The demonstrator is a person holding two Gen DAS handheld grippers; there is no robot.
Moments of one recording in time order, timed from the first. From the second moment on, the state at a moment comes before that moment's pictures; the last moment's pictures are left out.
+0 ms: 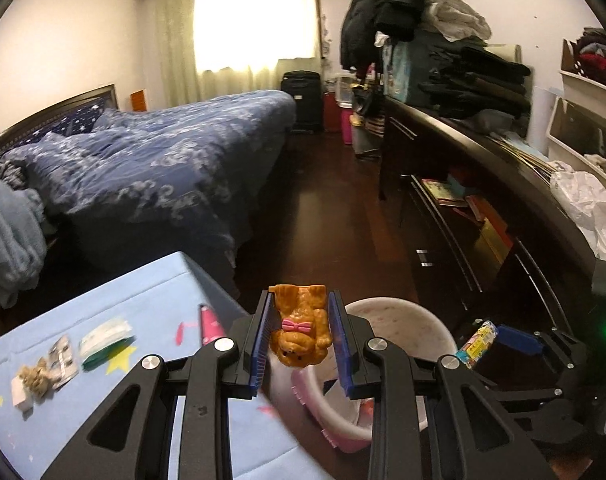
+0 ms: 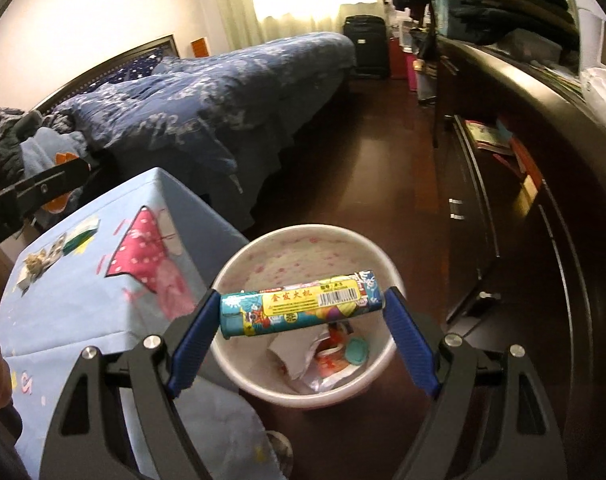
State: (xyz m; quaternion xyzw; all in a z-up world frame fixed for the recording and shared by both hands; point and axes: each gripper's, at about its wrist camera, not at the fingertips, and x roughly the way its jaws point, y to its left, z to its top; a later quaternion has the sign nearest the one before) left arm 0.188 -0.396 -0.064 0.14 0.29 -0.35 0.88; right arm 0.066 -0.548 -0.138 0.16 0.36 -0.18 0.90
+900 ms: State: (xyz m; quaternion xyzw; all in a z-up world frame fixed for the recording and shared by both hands) left arm 0.201 -0.475 -0.101 0.17 0.31 -0.38 0.85; right arm 0.093 -0.576 -0.182 0.15 0.38 -0.22 0.88
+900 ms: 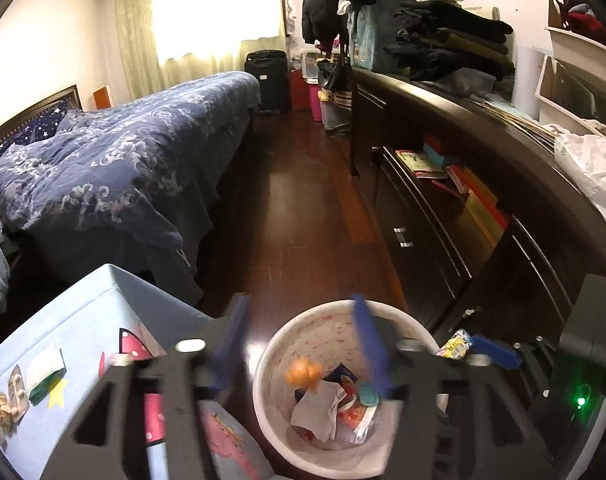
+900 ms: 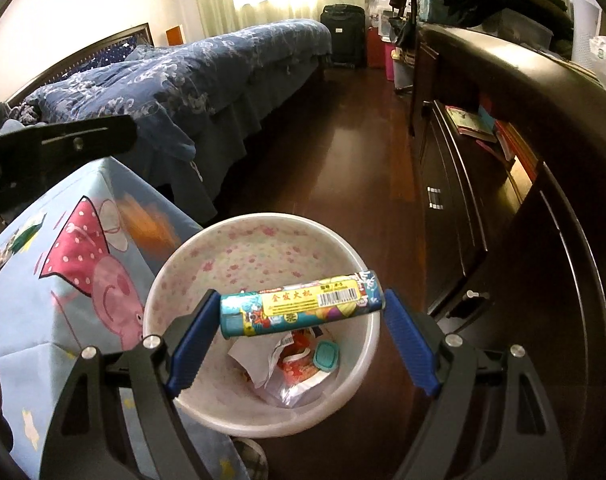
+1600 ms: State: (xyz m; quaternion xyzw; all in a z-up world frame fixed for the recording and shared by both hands) left arm 0.216 -0.427 -0.079 0.13 0.29 -0.33 0.89; right arm 0.095 -0.549 -0.167 0.13 0.38 -0.20 0.89
